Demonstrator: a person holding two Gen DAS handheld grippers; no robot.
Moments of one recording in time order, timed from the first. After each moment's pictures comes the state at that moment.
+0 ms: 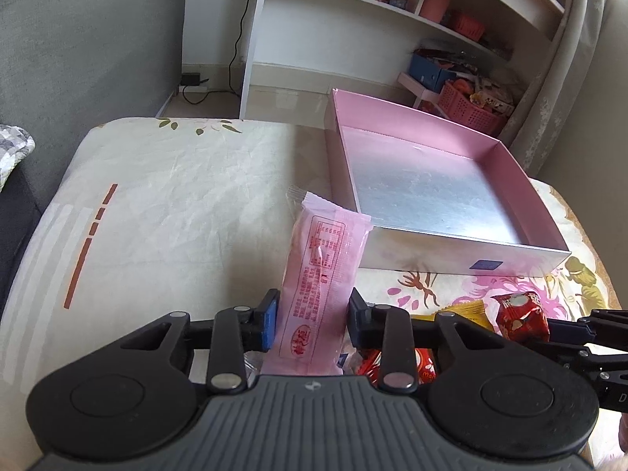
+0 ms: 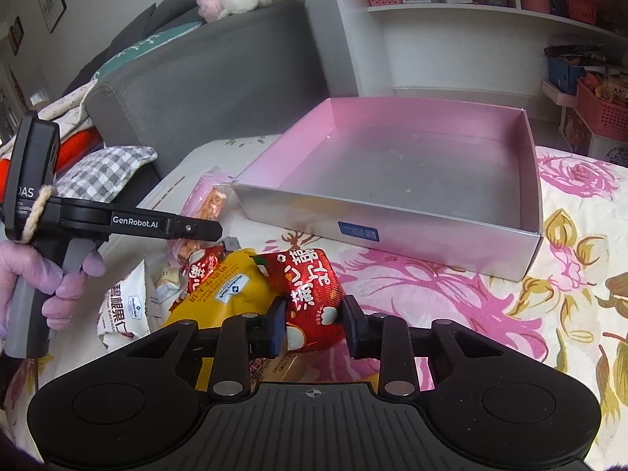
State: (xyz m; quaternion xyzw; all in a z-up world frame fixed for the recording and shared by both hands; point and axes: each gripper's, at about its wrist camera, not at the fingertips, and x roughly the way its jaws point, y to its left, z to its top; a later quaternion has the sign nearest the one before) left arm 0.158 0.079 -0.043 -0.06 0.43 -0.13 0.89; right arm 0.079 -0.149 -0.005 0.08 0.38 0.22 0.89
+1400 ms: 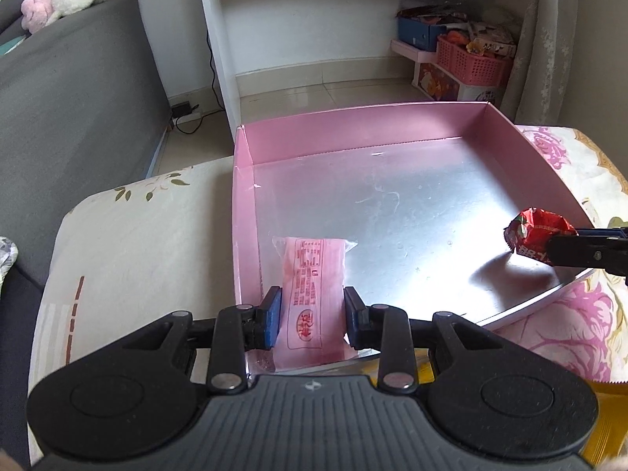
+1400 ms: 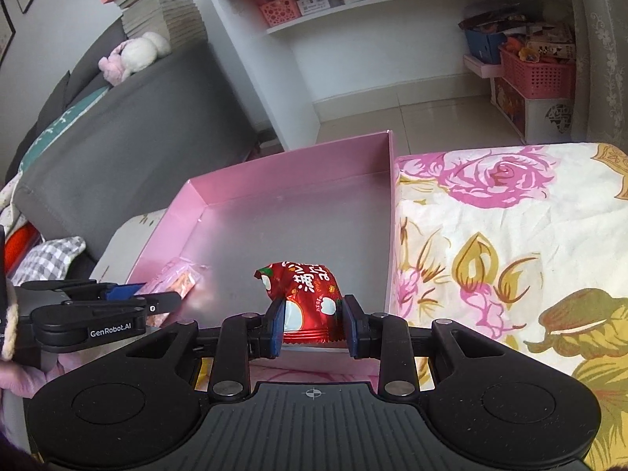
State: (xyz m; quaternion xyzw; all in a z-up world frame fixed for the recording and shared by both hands) left arm 0.189 0.007 -0.037 0.09 0.43 -0.10 0.89; right arm 0.137 -0.203 -0.002 0.15 0.39 0.14 0.90
